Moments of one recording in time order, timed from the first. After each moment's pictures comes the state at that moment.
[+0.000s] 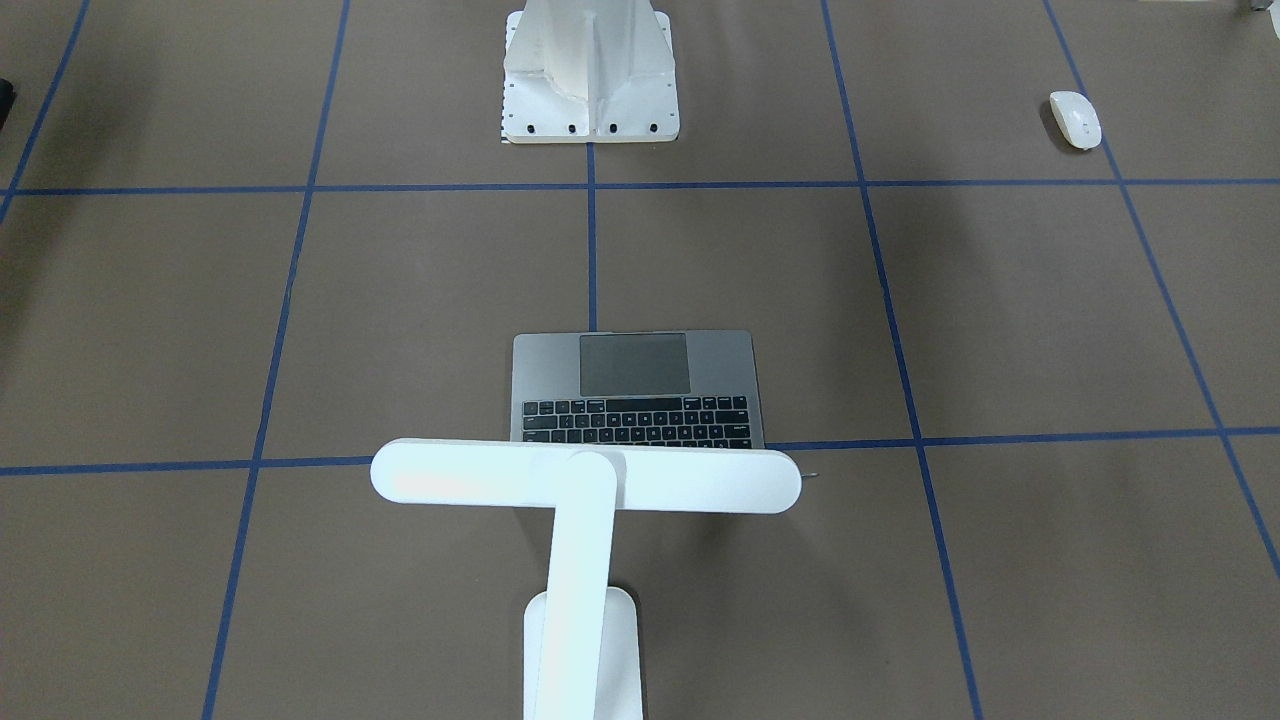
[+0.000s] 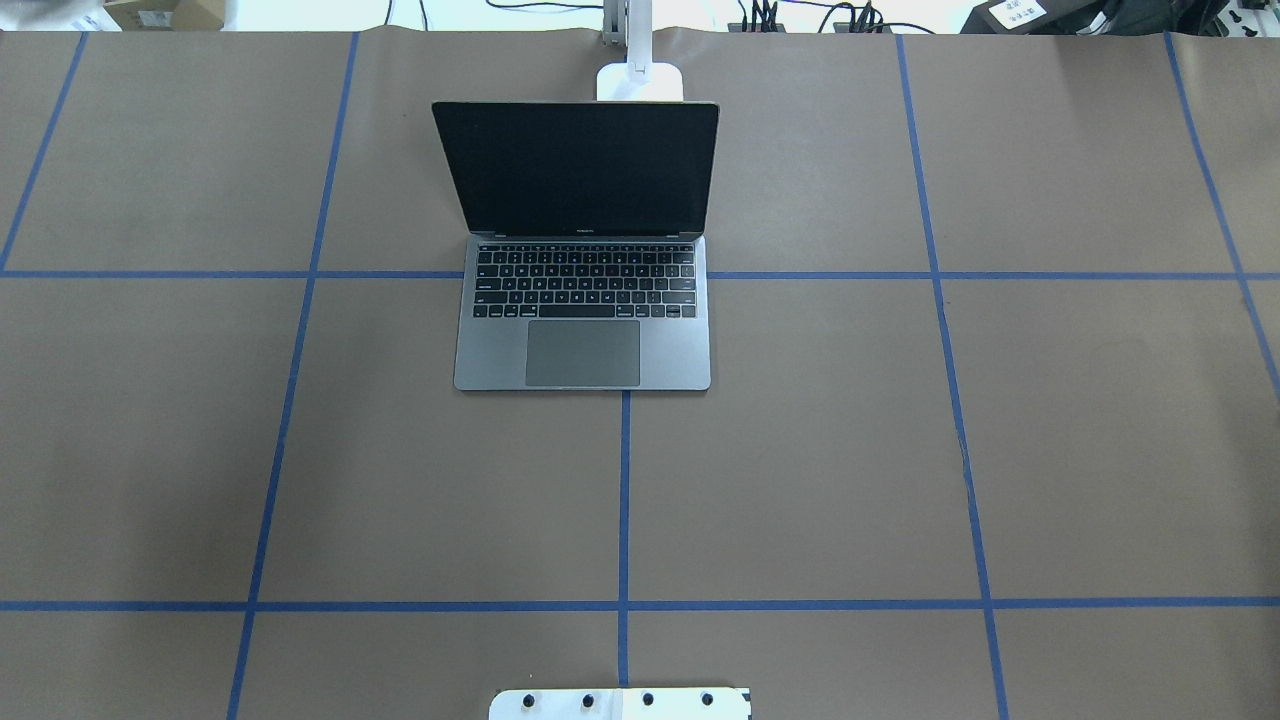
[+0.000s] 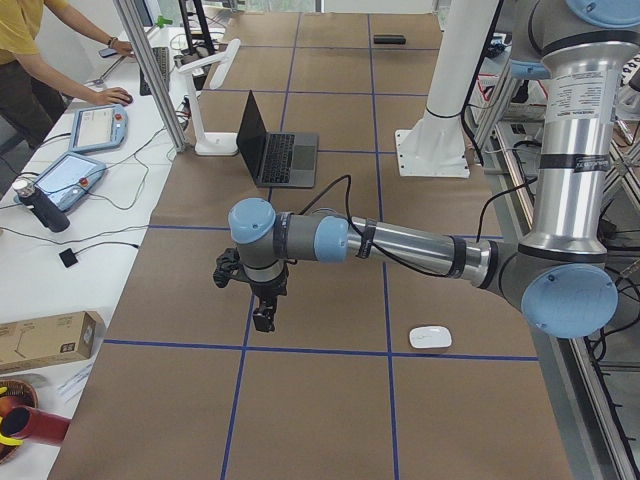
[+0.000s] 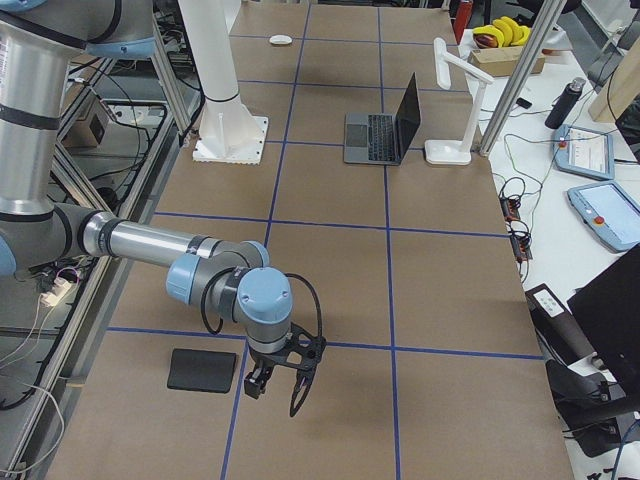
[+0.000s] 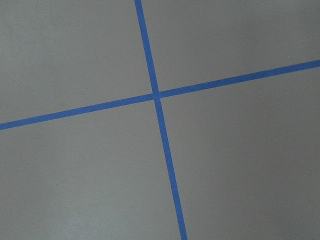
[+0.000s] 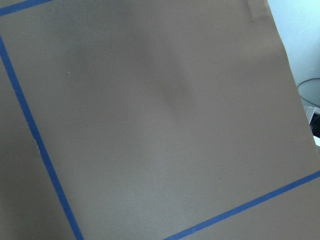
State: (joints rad) left arm -1.50 -1.59 -1.73 -1.43 -2.28 0.11; right arm 1.78 -1.92 1.80 -1.69 2.24 0.10
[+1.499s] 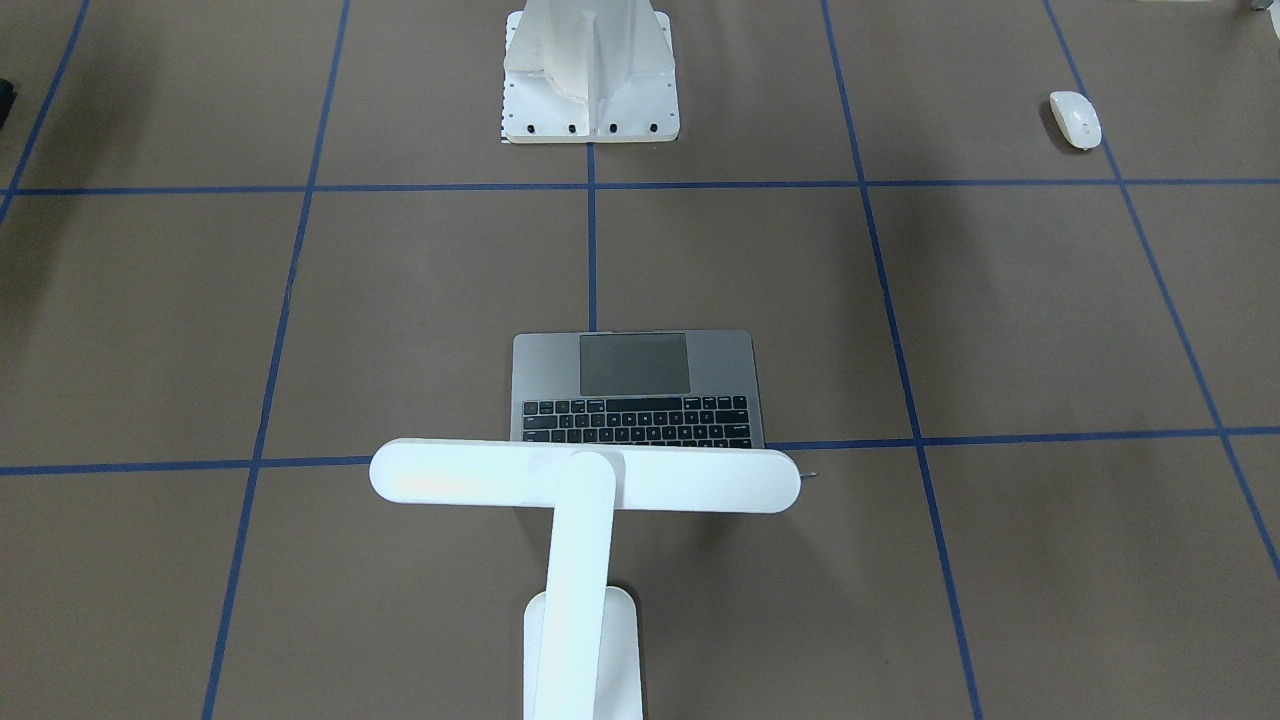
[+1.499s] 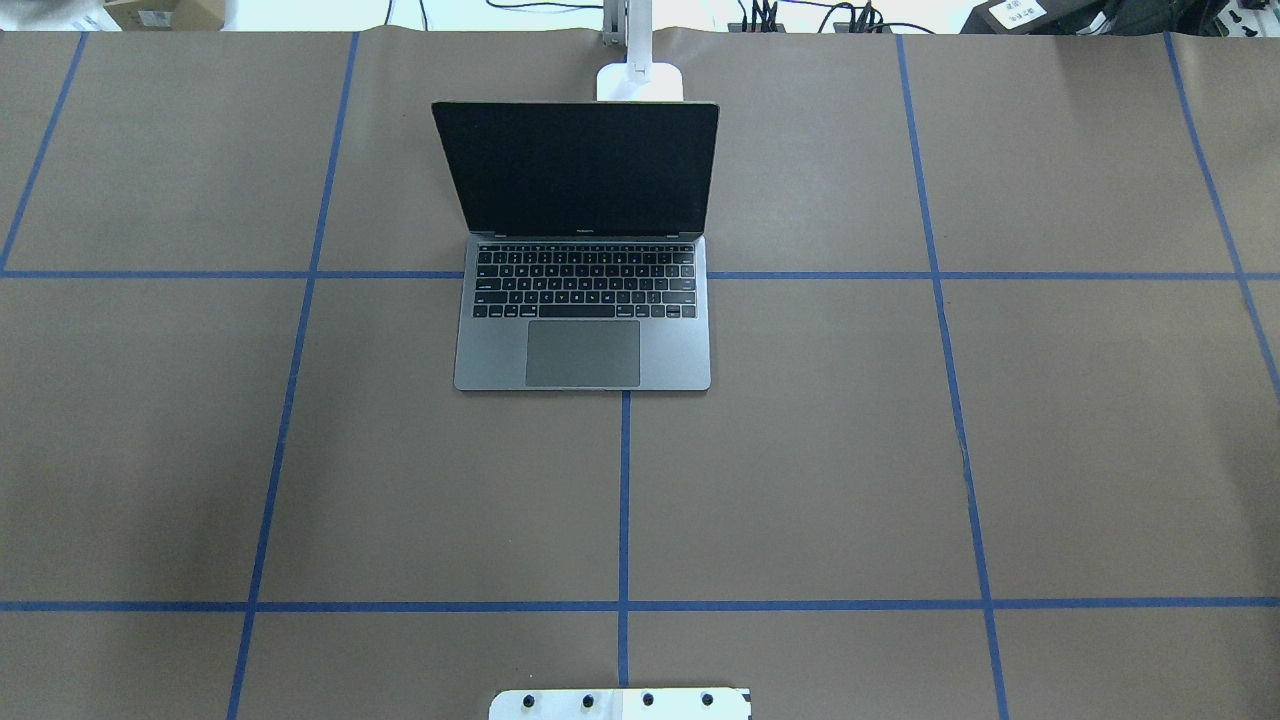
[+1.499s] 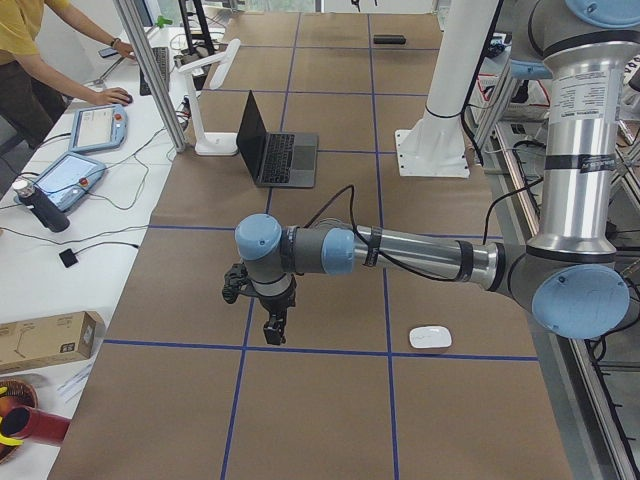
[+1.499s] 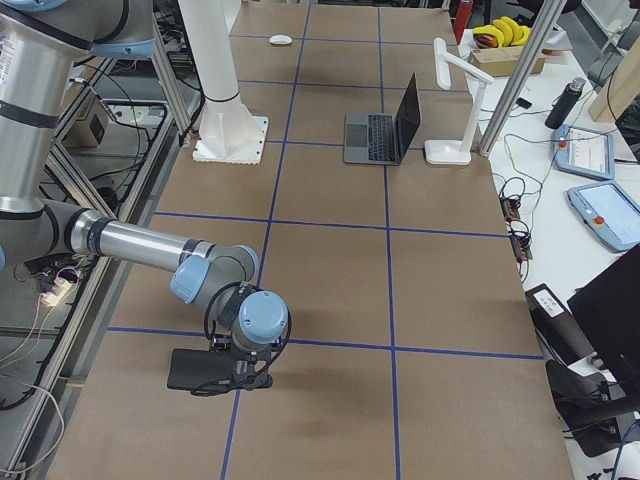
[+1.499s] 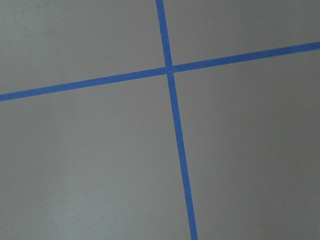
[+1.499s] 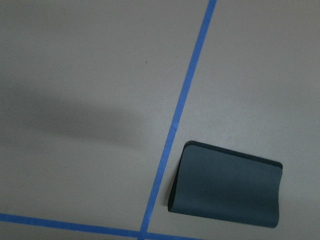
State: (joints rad) left arm -1.49 -1.56 -1.71 -1.43 -2.28 0.11; right arm 1.62 -1.97 1.79 -1.93 2.38 1.07
